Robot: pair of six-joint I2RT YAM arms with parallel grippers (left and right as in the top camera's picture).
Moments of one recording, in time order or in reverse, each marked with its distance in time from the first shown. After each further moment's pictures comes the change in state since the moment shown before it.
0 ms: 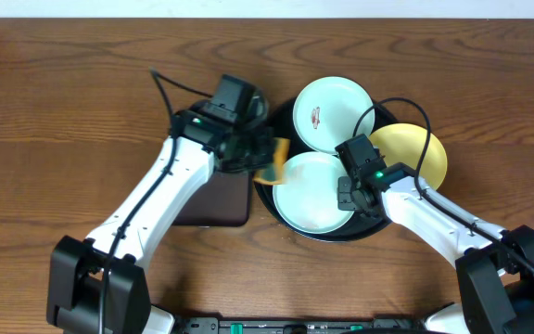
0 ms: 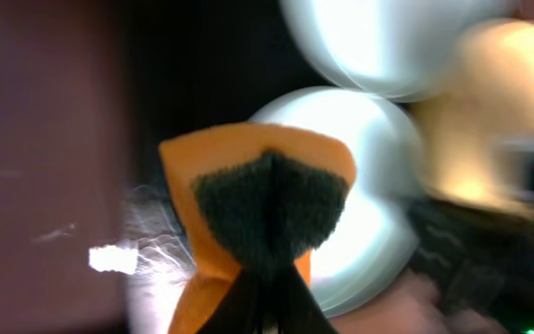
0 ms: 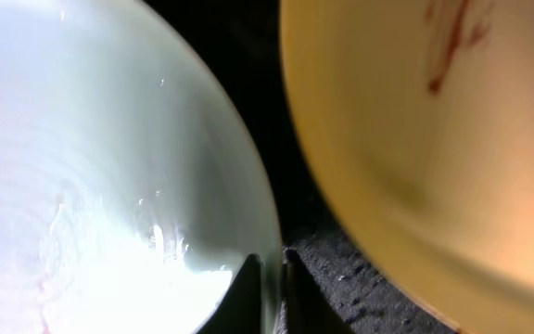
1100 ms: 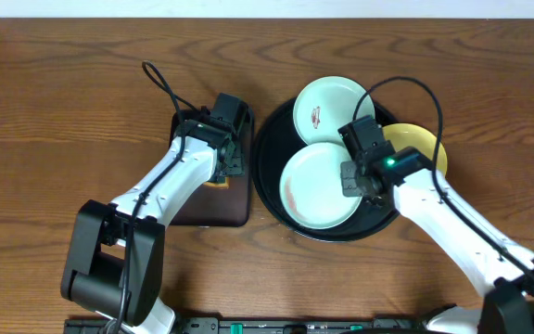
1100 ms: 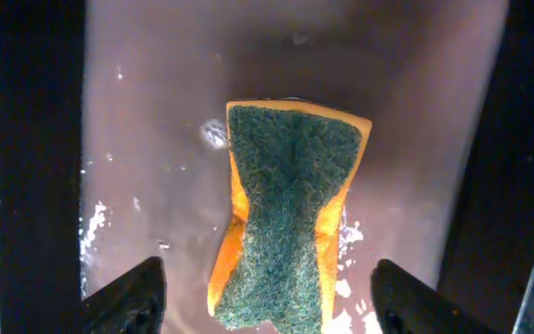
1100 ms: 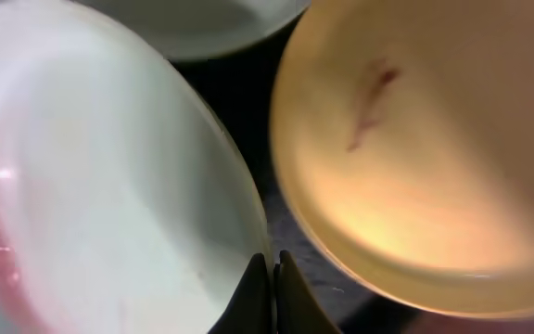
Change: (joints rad) left arm 0.034 0.116 -0.129 0.116 -0.473 0.101; right arm 0.000 -0.099 0.177 -0.206 0.087 -0.097
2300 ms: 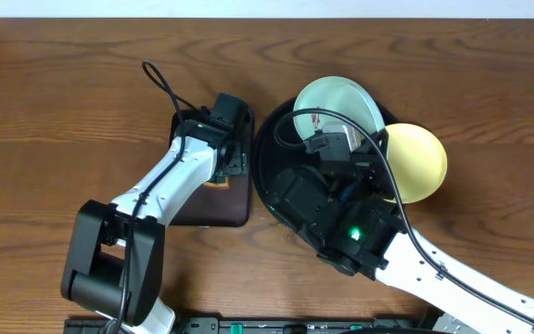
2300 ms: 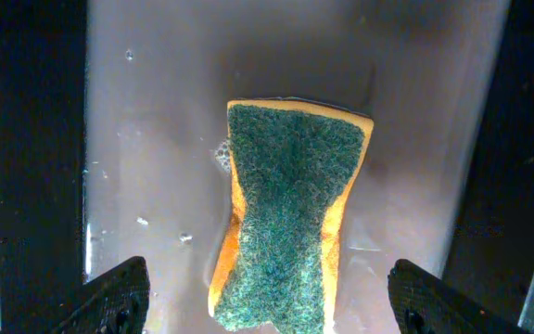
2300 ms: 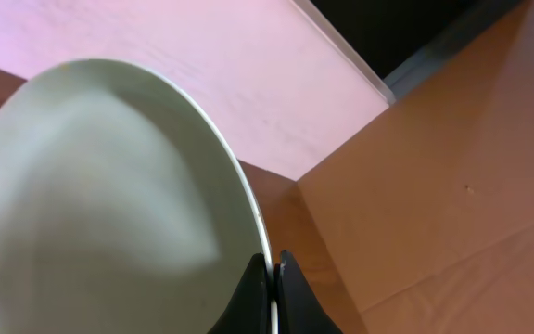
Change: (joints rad) left arm 0.000 0.000 0.000 0.000 0.000 -0.002; right arm 0.523 -0.159 0.120 -0.013 1.258 -0.113
